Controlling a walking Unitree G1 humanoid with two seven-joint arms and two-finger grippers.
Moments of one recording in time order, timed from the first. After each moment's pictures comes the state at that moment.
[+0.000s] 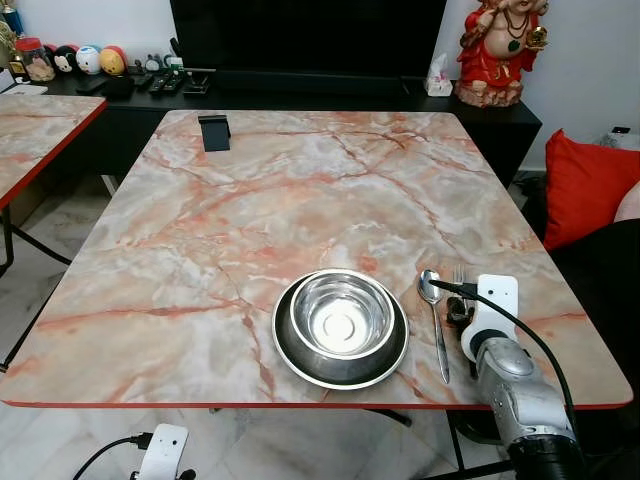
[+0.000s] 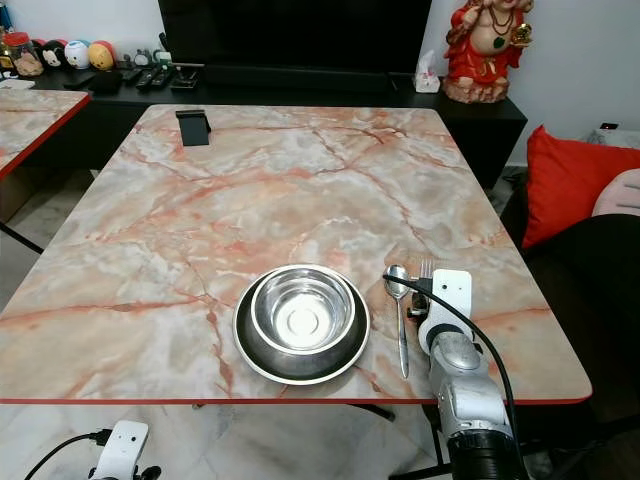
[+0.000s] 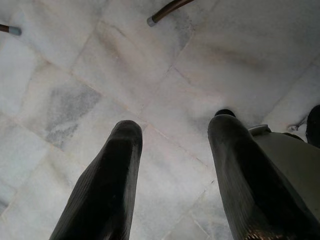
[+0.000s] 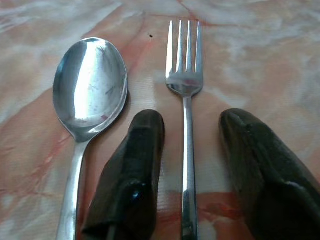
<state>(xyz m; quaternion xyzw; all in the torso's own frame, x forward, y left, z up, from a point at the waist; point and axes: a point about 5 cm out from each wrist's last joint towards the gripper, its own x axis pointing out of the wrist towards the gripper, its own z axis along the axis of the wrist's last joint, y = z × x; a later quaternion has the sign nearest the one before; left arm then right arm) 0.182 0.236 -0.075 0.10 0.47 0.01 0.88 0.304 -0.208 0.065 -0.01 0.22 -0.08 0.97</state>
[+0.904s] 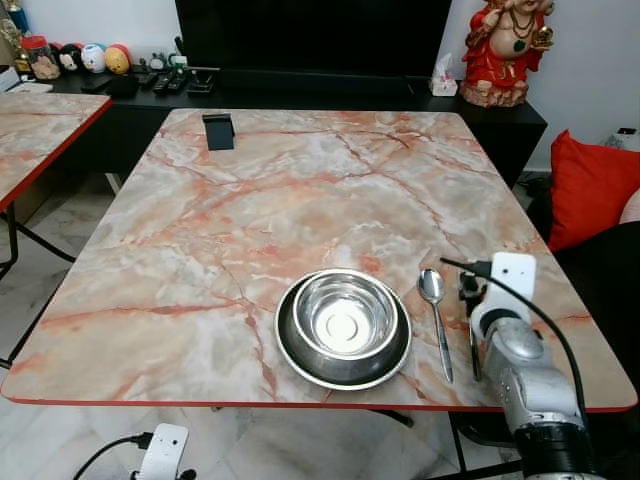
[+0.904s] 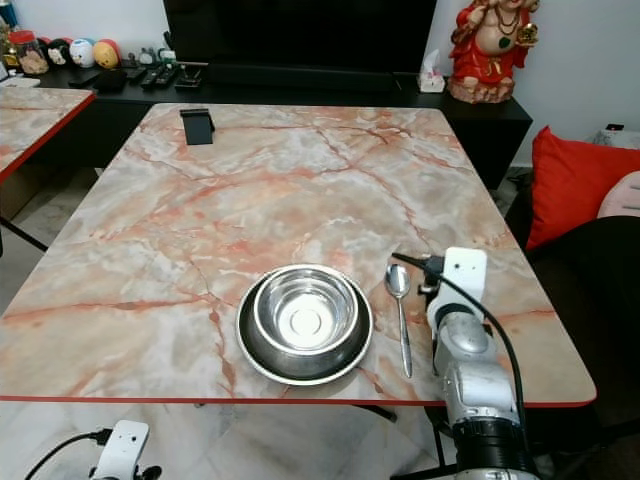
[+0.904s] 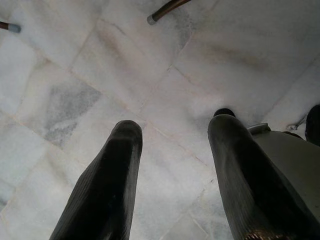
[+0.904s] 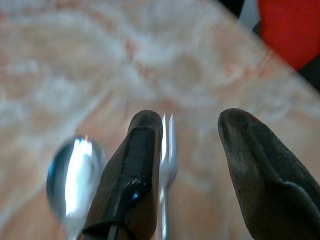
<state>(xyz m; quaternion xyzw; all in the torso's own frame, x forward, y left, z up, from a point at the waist) 0.182 0.236 -0.075 0.10 0.47 0.00 0.88 0.319 -0.220 0.106 -0.01 0.13 -0.13 0.98</state>
